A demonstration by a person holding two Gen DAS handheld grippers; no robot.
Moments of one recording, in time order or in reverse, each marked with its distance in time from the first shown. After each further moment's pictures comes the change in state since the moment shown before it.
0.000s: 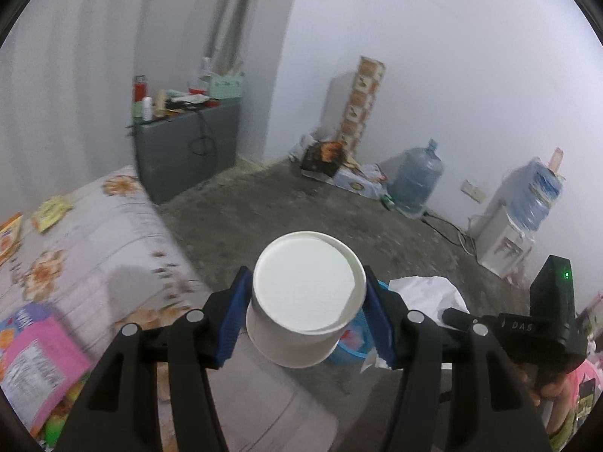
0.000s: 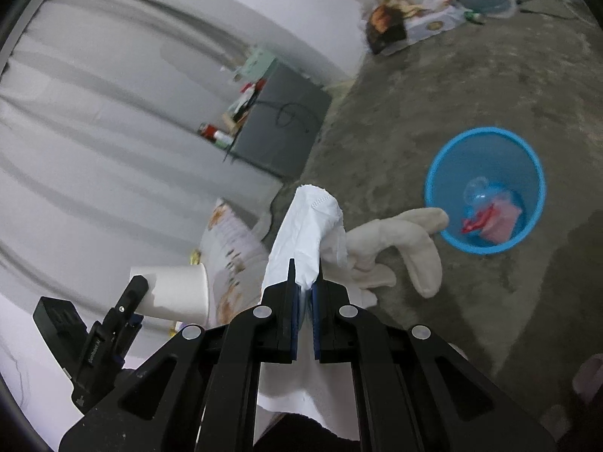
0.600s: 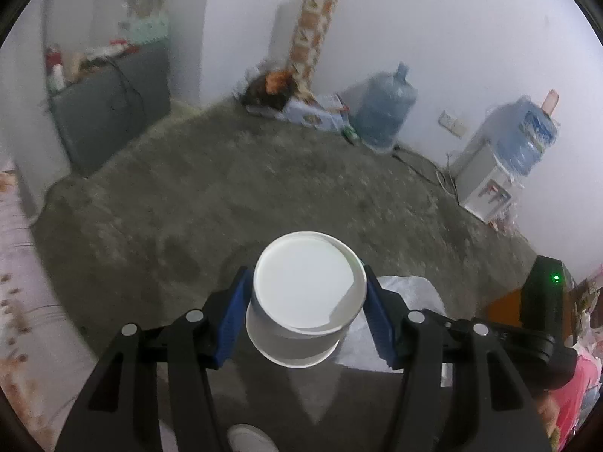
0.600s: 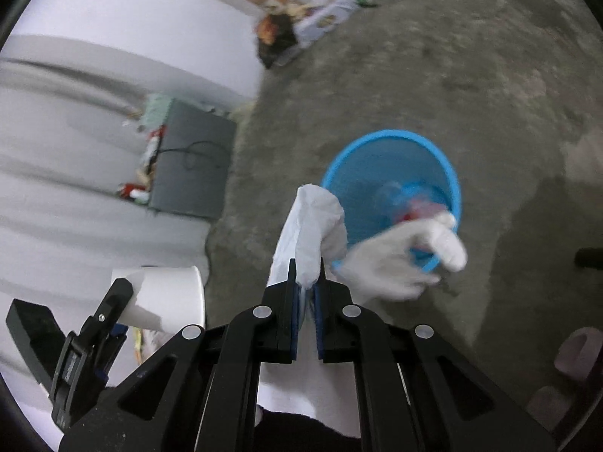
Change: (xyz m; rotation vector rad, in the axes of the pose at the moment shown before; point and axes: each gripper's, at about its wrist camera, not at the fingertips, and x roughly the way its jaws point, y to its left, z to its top) left arm 0.194 -0.103 0.007 0.084 0.269 -0.121; right arm 0.033 -0.130 0.062 0.258 -0.021 -0.216
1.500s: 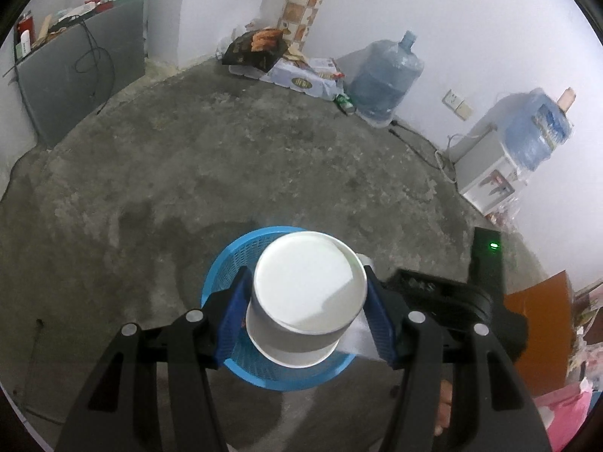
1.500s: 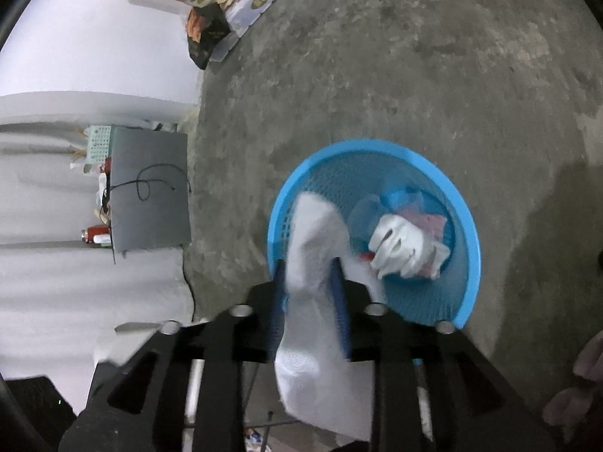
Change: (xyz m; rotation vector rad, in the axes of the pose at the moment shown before) left arm 0.122 -0.012 0.017 -0.058 0.101 -0.067; right arm 0.098 -0.046 0.081 0.171 0.058 -0.074
